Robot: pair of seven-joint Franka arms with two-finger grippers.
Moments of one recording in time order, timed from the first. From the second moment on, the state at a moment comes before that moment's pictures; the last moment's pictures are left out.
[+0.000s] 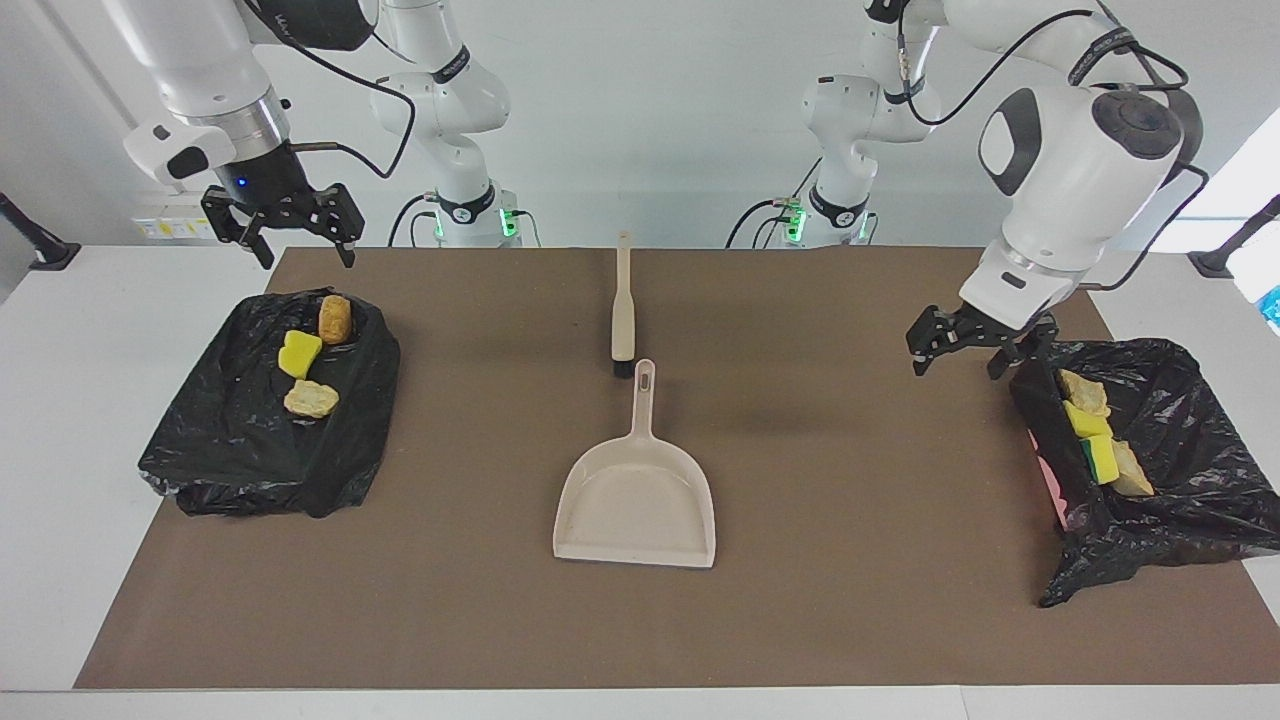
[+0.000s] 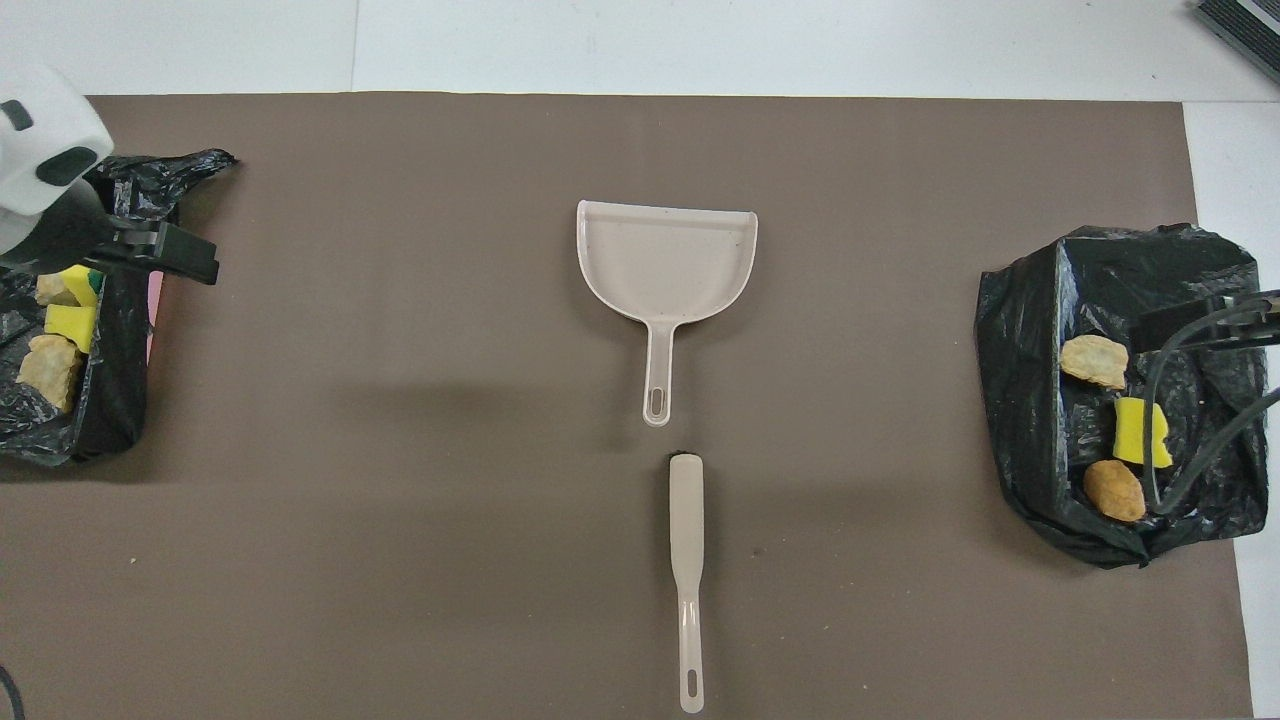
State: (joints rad) left arm -0.13 0.16 0.12 -1.50 -0.04 1.68 0.17; right arm 0.04 -0.04 -0.08 -1.60 -0.03 1.59 -0.07
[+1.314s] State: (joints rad) left arm -0.05 -0.01 0.09 -1.59 -0.04 1.60 0.23; right arm 0.04 -0.04 -0.08 -1.60 -0.03 1.59 -0.07
